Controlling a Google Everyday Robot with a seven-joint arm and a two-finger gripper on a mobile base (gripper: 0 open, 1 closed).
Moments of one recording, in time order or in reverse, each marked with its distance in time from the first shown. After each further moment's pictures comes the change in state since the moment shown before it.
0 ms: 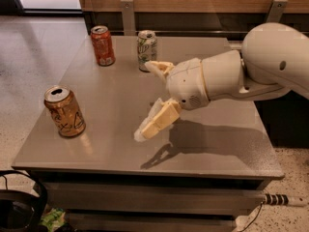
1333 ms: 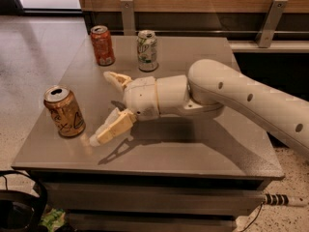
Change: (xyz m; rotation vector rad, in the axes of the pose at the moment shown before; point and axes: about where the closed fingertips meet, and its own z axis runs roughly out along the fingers) arm -0.023 0.005 0.103 -0.084 -0.281 0.007
